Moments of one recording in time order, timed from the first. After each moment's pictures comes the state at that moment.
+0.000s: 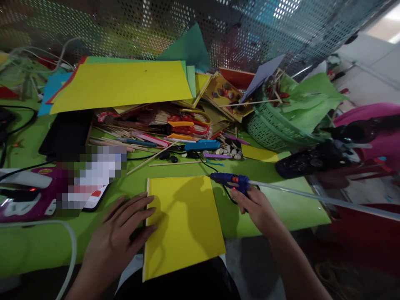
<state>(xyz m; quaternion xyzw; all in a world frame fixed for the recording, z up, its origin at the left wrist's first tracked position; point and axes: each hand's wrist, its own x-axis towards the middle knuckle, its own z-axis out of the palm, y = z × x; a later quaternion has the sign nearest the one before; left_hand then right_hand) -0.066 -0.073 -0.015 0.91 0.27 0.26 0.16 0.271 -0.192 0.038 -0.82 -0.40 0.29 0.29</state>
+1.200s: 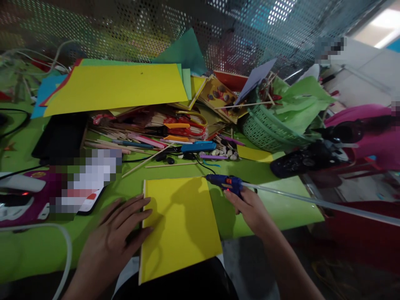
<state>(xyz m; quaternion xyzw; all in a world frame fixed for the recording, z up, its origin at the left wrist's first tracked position) -0.068 -0.072 -0.018 0.92 0.26 0.26 0.15 0.267 -0.195 0.030 -0.83 -0.39 0.28 0.28</state>
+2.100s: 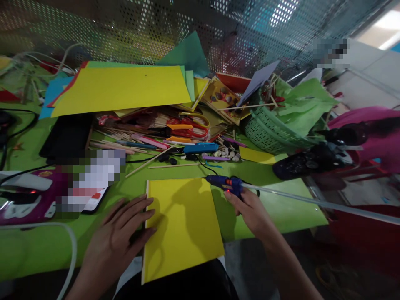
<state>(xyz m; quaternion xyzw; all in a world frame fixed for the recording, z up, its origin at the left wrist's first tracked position) -0.066 -0.073 -0.016 0.92 0.27 0.26 0.15 0.259 -0.189 0.031 -0.84 -0.39 0.28 0.26</state>
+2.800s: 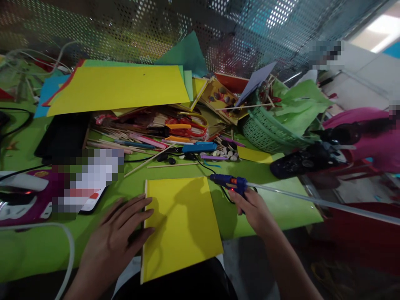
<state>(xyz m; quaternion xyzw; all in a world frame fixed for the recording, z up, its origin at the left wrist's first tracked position) -0.066 -0.074 -0.015 0.91 0.28 0.25 0.15 0.271 -0.200 0.030 -0.83 -0.39 0.27 0.30</state>
